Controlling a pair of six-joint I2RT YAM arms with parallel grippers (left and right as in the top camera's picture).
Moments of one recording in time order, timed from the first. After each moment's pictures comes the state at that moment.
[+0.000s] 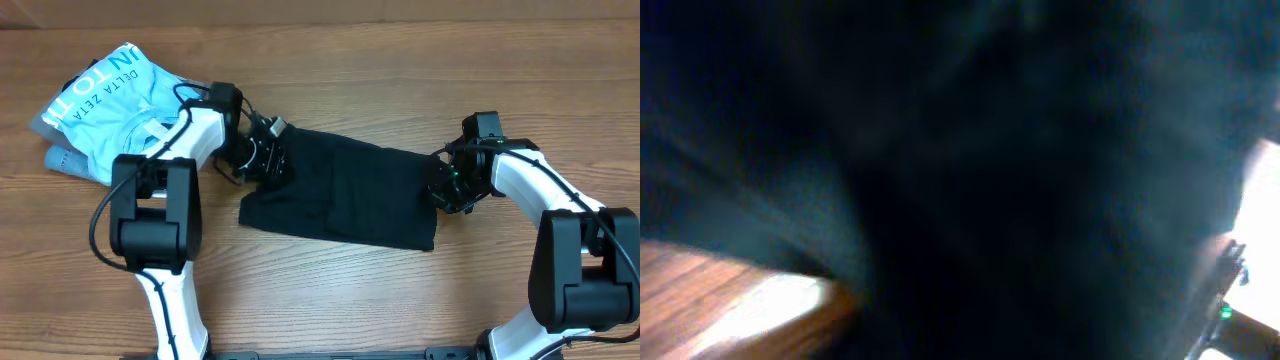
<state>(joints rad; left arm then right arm) -0.11 2.18 1.47 -0.90 0.66 0.11 0.03 1.80 1.05 -0.73 -0.41 0.44</state>
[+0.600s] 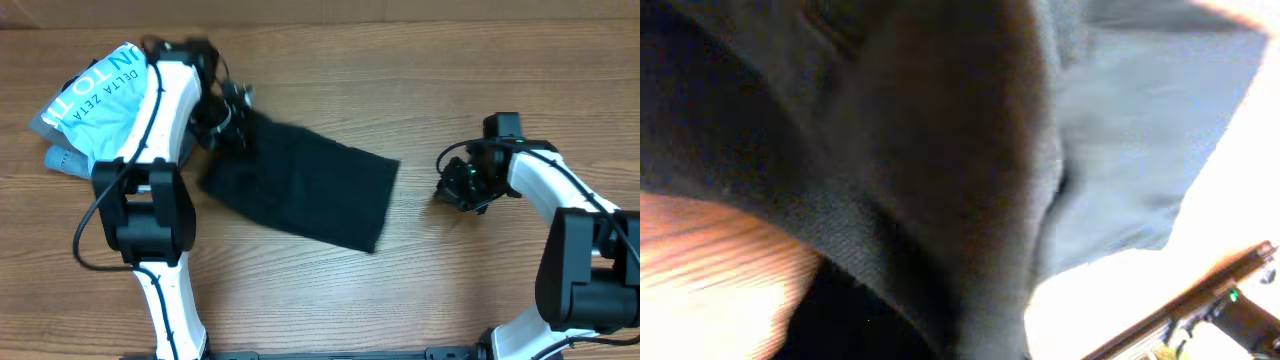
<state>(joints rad) -0.05 2.21 1.99 -1.46 0.42 0.13 -0.07 1.80 1.05 -0.74 -0.41 0.48</state>
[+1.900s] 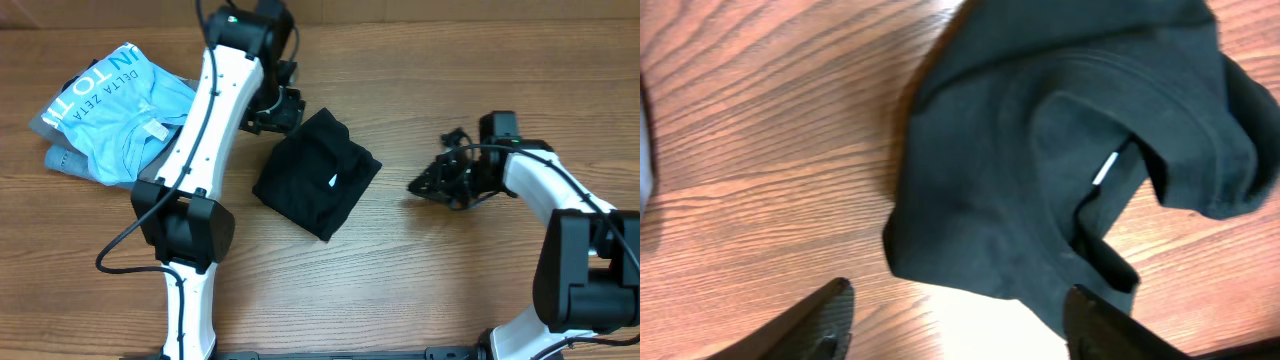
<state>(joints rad) -0.30 2.23 2.36 -1.69 0.11 -0.11 0.00 1.79 1.06 -0.71 -0.77 0.17</state>
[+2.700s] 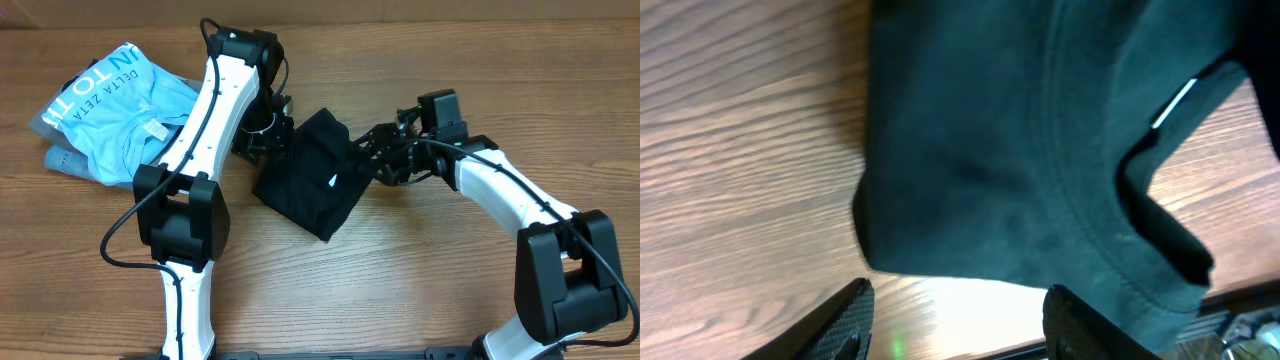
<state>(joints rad) -0.28 2.23 2.11 -1.65 0.17 -0.05 0.26 1.78 1.10 -0.28 -0.76 1.01</state>
